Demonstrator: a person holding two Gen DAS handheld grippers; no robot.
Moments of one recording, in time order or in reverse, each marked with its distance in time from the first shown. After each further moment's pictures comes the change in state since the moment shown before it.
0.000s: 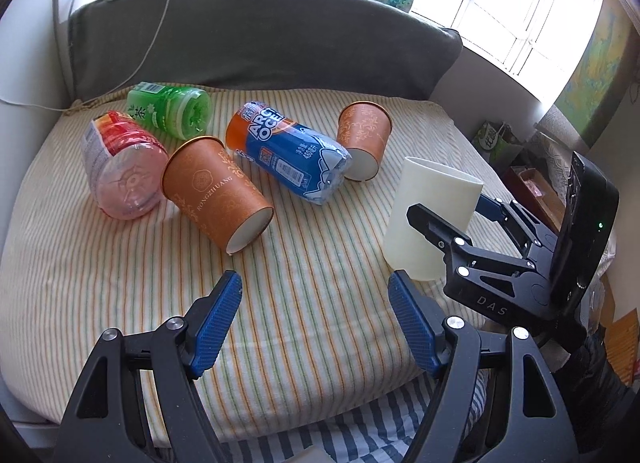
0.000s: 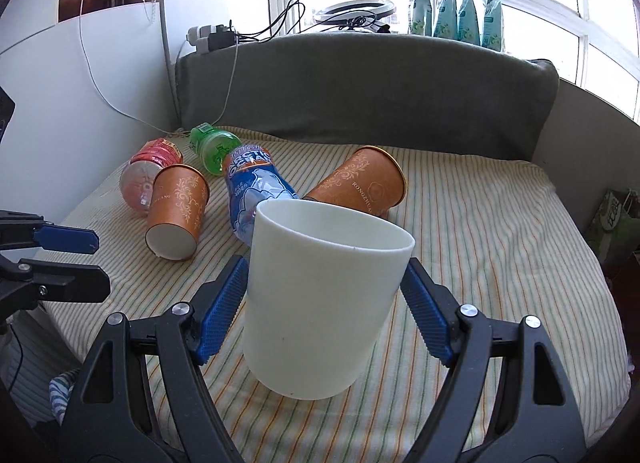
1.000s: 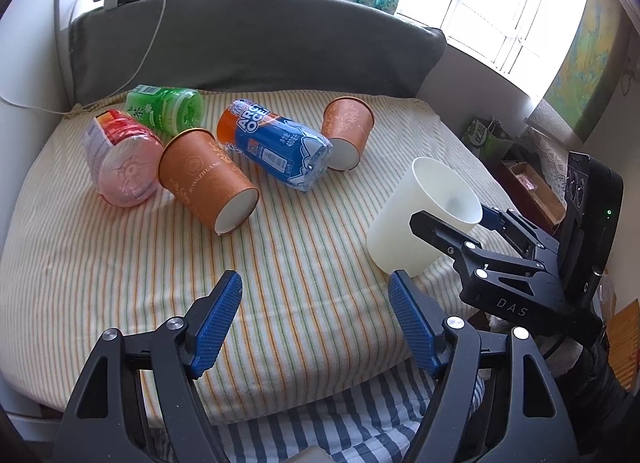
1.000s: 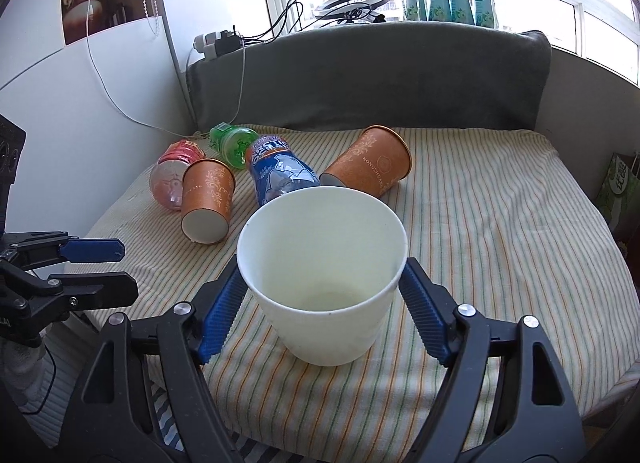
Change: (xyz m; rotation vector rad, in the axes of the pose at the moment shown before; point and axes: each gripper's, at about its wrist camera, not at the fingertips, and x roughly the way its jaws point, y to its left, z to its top) left arm -0.015 -0.016 -0.020 0.023 -0.030 -0.005; right arm -0.032 -0.003 -0.018 0.096 0.025 0.075
